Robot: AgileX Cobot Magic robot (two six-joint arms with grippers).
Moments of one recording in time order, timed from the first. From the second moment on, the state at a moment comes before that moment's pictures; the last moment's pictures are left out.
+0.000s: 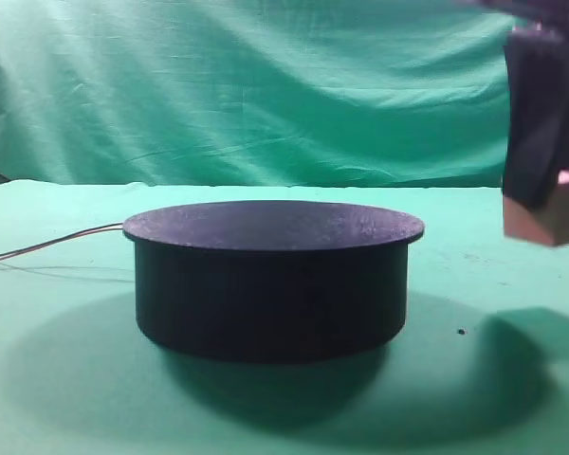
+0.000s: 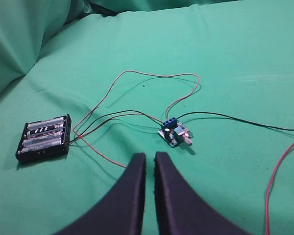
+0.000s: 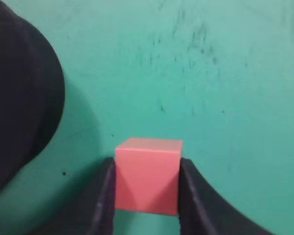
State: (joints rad) left arm 0.03 -0.02 0.03 0.22 0.37 -0.08; right arm 0.58 1.49 -0.74 0.09 0.64 0.15
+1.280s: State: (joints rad) left arm 0.03 -0.02 0.03 0.22 0.37 -0.08; right arm 0.55 0.74 -0.68 0.25 0.76 -0.20
